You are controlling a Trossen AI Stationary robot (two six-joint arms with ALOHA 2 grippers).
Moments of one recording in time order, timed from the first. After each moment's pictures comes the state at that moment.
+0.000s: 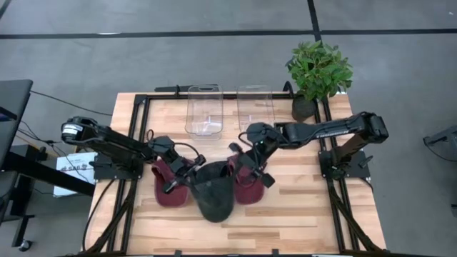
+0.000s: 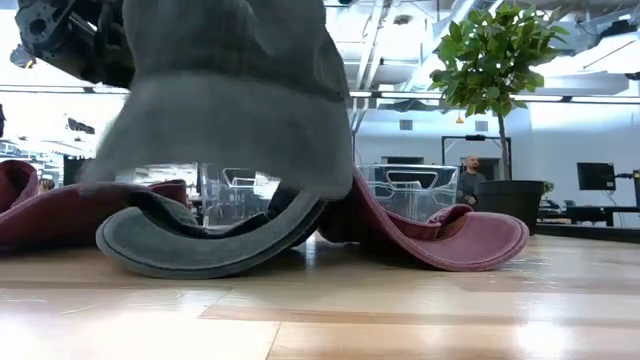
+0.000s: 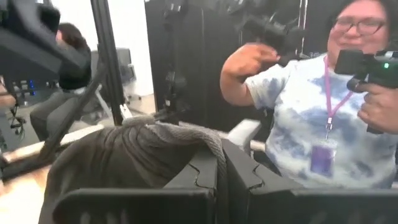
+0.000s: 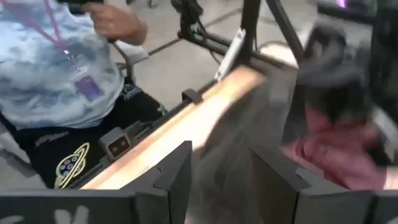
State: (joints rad) left arm -0.11 1.36 0.40 1.06 0.77 0.05; right arm 0.08 1.56 1.31 -0.31 -0.62 -0.37
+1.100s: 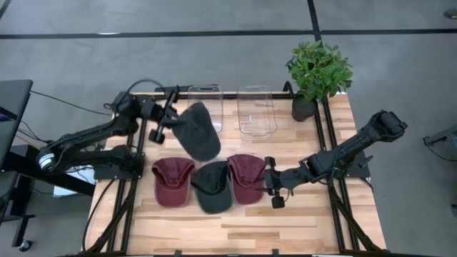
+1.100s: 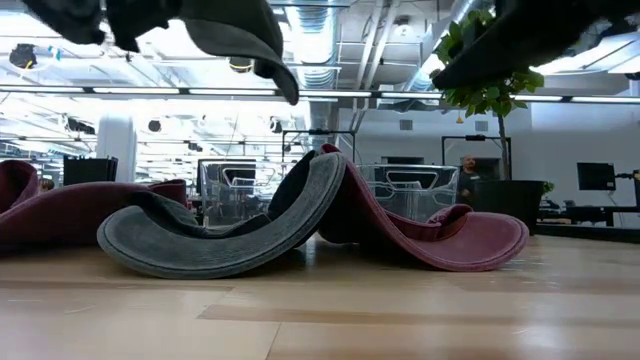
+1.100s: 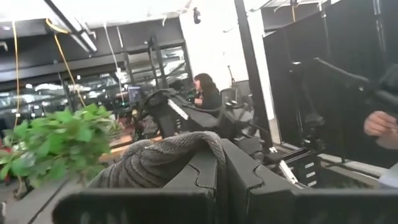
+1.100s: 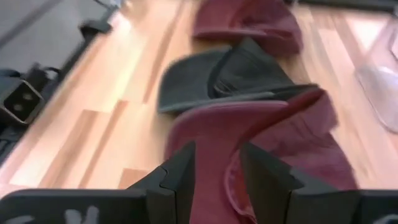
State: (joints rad) left arm 0.63 0.95 0.57 0.82 0.97 -0.07; right arm 0.46 1.34 0.69 0.06 0.27 0.10
